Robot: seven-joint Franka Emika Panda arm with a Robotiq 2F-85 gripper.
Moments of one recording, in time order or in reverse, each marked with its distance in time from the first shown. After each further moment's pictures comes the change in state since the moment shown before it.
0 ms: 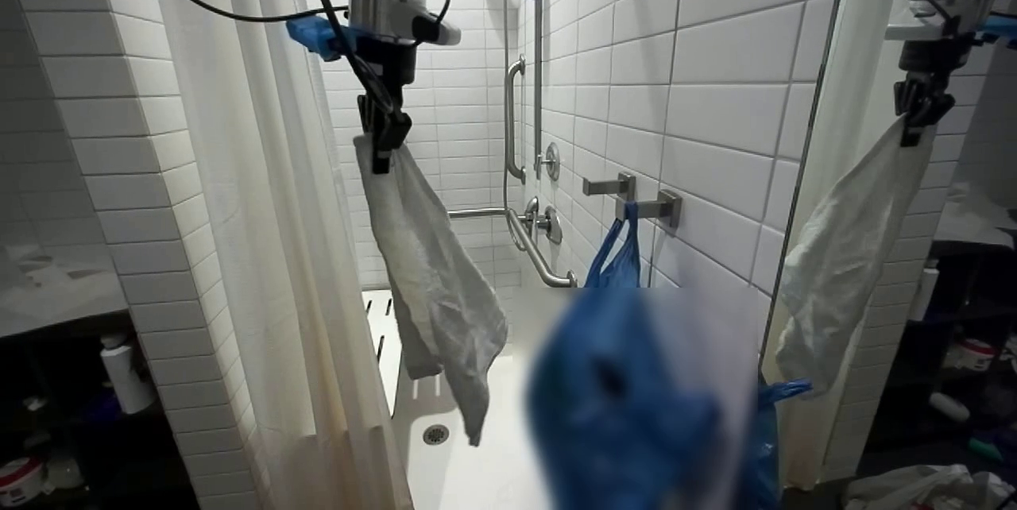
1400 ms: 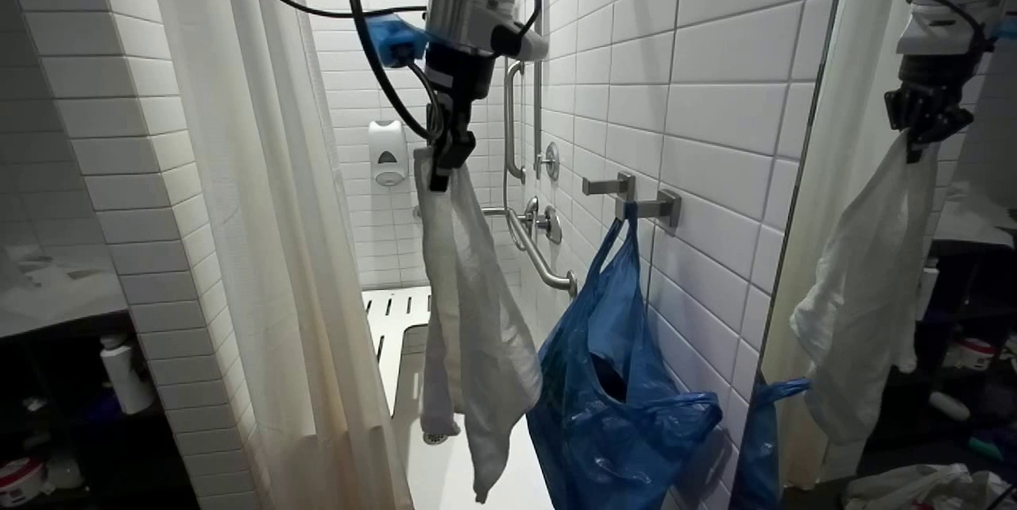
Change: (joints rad) arm -0.160 0.063 -0.096 0.039 0.076 -0.046 -0.049
